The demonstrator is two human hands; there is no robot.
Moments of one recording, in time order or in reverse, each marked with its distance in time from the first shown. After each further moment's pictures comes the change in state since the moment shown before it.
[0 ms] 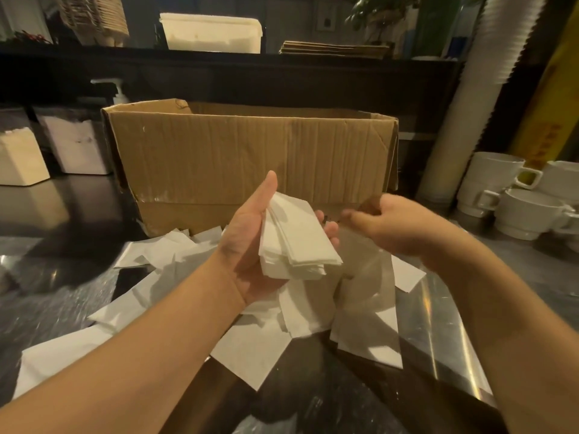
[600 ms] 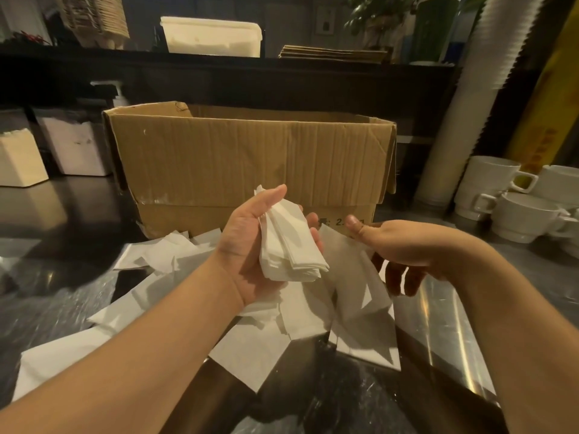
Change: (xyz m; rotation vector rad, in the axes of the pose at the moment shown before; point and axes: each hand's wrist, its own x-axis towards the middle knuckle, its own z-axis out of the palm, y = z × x) left_hand 0.000 0.003 -0.002 -0.062 0.014 -0.016; right_hand 0.000 0.010 -0.009 -0.088 -0.365 0.230
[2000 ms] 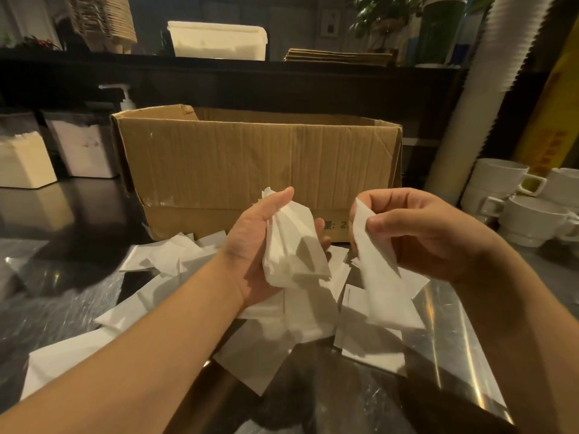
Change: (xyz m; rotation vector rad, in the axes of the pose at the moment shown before) left_hand 0.006 0.004 -0.008 0.198 -0.007 0.003; right_hand -0.031 -0.004 -0.008 0.678 -0.299 -0.718
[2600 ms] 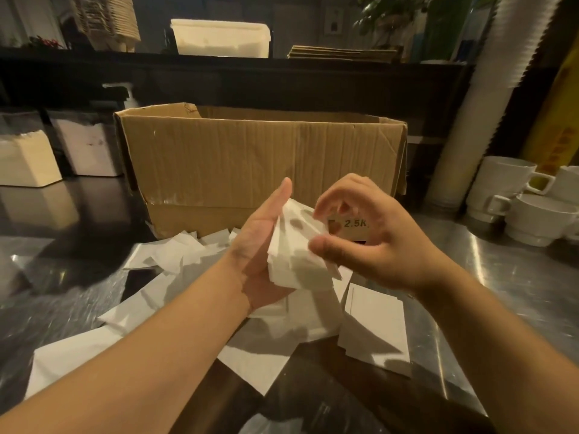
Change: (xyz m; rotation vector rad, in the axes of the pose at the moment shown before) left_hand -0.001 -0.003 0.001 0.014 -0.184 -0.044; right_hand 0.021 0.025 0.037 -0.765 0.335 -0.416
